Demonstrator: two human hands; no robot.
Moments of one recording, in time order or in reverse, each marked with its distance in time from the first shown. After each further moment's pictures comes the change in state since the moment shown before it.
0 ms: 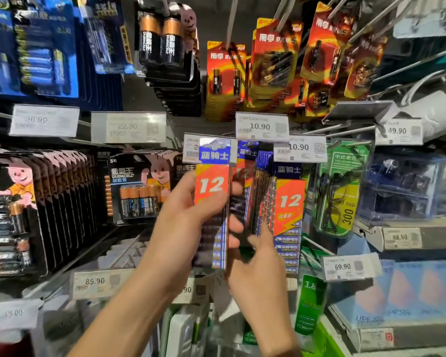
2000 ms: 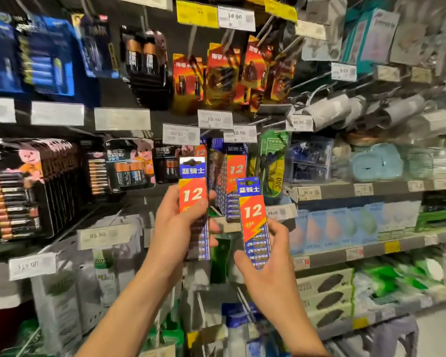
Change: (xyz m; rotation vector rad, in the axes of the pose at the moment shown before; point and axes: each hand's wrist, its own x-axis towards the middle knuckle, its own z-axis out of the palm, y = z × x) left_hand -0.113 0.016 0.031 -0.046 0.052 -0.079; right_hand -0.139 -0.001 -0.100 0.082 0.047 -0.096
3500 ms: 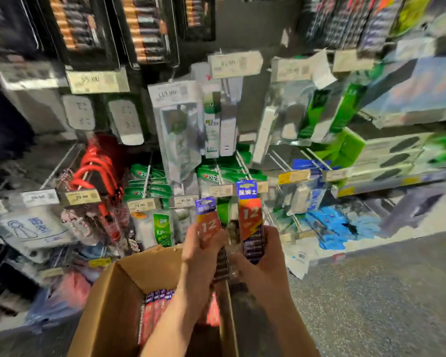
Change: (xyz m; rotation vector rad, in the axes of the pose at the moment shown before) left_hand -0.249 -0.126 -0.302 0.249 0.321 -0.556; right_hand -0.293 0.059 0.256 0.074 -0.079 0.516
